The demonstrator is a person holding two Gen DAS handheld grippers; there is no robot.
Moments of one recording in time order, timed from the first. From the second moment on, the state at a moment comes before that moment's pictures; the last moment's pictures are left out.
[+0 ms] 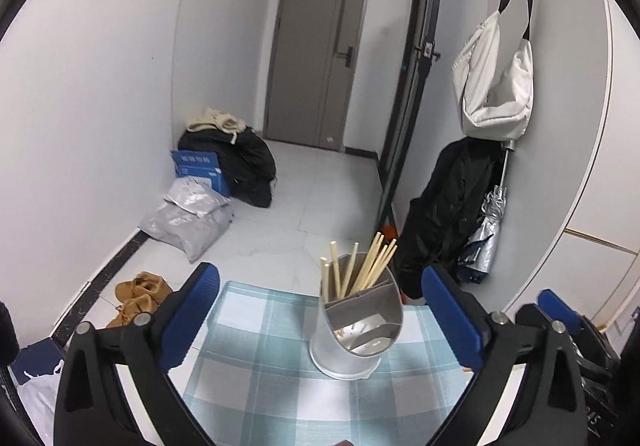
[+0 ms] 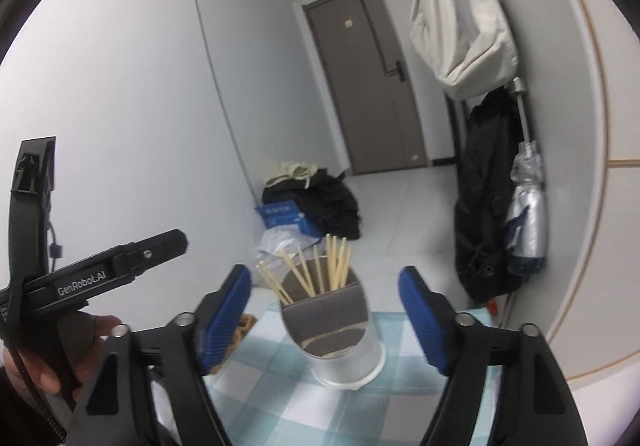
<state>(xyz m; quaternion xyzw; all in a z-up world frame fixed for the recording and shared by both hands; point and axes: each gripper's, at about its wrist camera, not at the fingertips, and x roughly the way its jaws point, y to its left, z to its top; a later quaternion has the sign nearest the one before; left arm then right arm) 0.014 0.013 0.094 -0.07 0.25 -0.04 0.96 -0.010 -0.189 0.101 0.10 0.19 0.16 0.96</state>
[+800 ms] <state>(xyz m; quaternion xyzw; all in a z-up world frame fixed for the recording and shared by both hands) -0.028 0.025 0.034 -0.05 0.21 0.00 0.98 -0.075 -0.168 0.044 0.04 0.12 0.13 0.98</state>
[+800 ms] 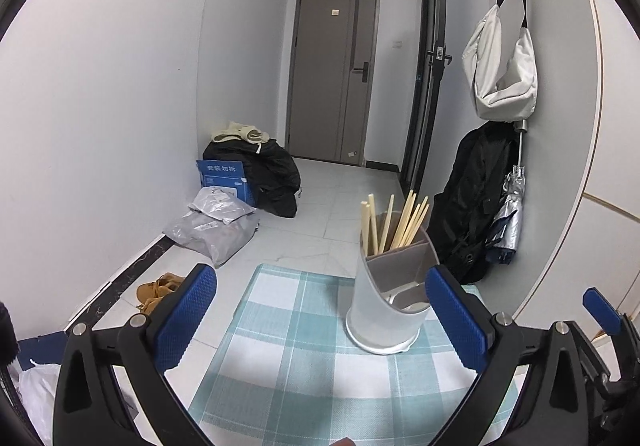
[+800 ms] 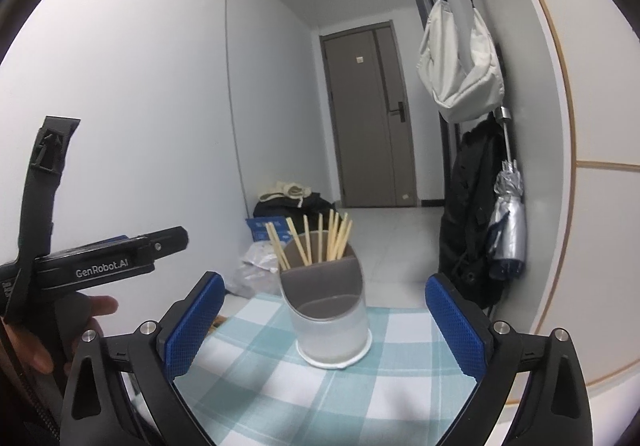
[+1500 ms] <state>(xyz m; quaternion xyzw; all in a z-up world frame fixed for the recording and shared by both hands) -0.029 0.016 -0.013 -0.03 0.24 -0.01 0.97 -0.074 -0.182 -0.001 0.06 0.17 0.11 0.98</state>
